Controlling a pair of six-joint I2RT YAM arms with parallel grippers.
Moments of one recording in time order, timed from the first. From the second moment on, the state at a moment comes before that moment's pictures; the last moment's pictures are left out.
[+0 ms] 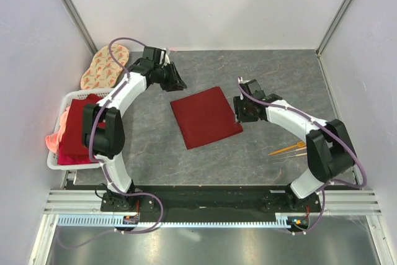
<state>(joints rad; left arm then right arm) -0.25 1.85 1.52 -0.51 0.40 -0.55 0.47 1.61 1.05 -0.46 0.03 0.36</state>
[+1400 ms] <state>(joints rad) -0.67 1.55 0.95 -0.33 0.28 -0.87 0.54 1.79 1.27 -0.50 0.08 0.37</state>
